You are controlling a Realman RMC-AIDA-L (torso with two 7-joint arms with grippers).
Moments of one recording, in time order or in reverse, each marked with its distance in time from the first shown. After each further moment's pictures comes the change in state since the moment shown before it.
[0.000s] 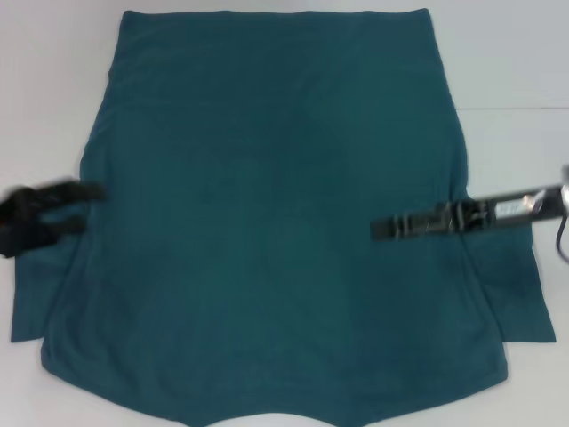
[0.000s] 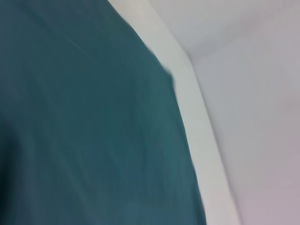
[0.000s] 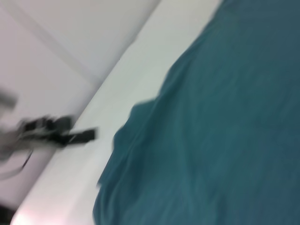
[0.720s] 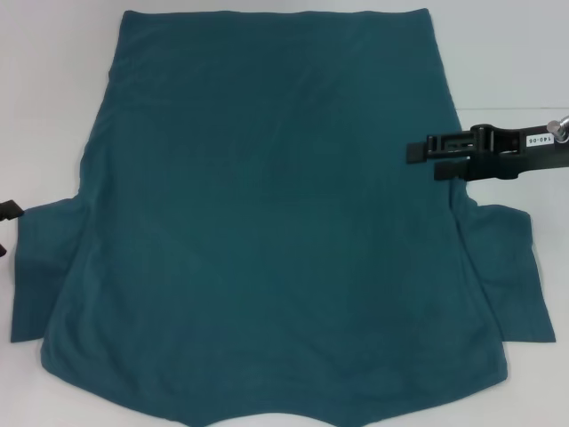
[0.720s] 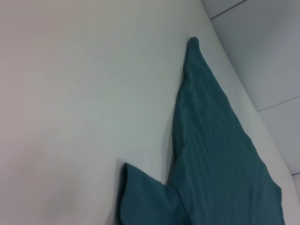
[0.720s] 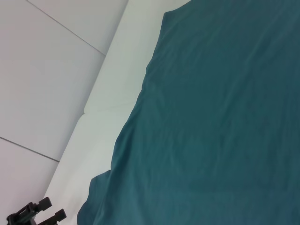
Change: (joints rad) left arm 0.052 0.003 -0.099 -0.089 0.054 -0.314 -0.011; right arm 0.110 -0.125 0.098 0.224 -0.004 0.138 0.105
